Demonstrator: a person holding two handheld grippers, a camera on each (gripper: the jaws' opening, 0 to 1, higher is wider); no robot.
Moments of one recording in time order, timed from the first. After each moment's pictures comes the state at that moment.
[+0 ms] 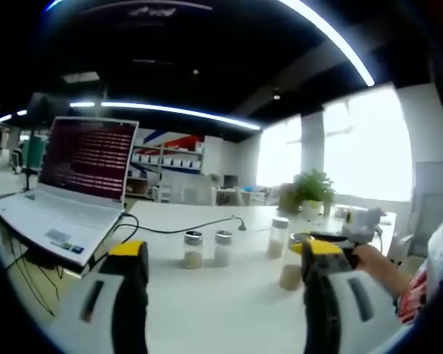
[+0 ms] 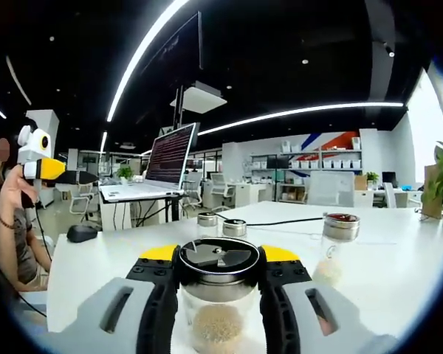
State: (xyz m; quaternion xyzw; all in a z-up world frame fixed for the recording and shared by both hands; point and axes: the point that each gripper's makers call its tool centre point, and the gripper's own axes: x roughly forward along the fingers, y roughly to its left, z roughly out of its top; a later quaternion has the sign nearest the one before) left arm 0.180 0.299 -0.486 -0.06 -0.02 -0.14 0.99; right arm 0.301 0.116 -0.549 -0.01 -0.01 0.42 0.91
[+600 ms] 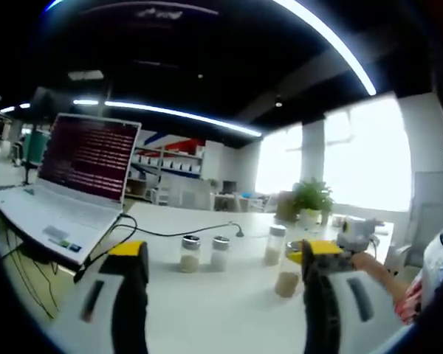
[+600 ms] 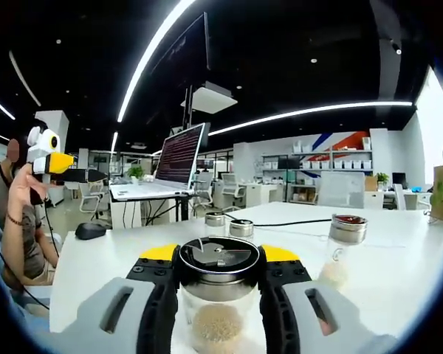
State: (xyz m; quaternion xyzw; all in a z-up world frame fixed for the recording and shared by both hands) left arm 0.179 0.301 -0.478 -0.09 -0.04 -0.15 0.98; right arm 0.301 0.116 -0.549 -0.01 -0.01 0.46 0.89
